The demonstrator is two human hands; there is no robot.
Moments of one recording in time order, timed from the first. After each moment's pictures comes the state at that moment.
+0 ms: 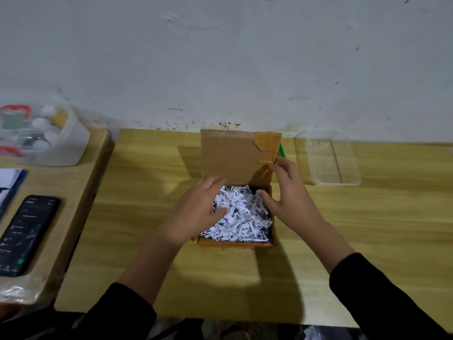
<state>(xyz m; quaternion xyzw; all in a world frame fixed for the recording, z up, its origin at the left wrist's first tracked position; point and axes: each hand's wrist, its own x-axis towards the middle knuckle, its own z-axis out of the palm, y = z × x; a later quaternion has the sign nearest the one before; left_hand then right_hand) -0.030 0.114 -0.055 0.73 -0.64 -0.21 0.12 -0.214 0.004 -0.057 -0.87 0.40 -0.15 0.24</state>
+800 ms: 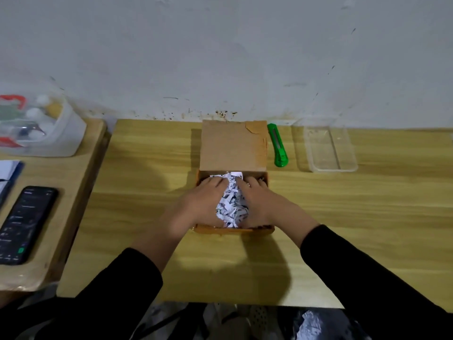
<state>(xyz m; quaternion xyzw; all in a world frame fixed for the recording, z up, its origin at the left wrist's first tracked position) -0.043 0.104 -0.066 0.70 -0.65 -0.29 -0.10 -0.186 0.027 -0.079 -0.89 0.32 0.21 0.26</state>
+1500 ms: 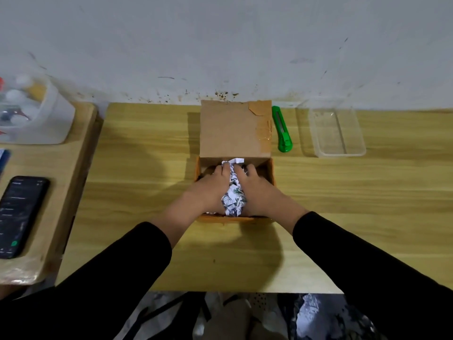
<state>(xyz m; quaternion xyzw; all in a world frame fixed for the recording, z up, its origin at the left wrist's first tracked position) -0.051 0.085 -0.087 0.72 -0.62 -0.30 -0.07 -0.172 0.027 -0.100 -0.89 0.35 0.13 0.27</state>
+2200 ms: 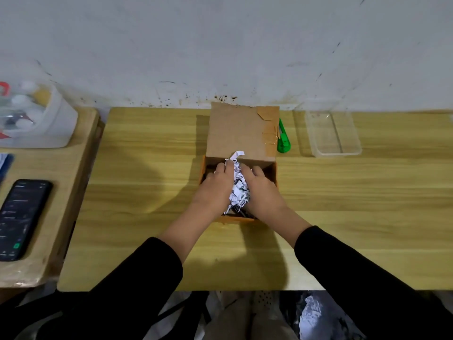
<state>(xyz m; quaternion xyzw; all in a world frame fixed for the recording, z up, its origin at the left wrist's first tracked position) -0.067 0.102 -0.100 0.78 -0.59 -0.21 0.00 -0.180 0.053 -0.107 -0.86 0.43 0.01 0.26</state>
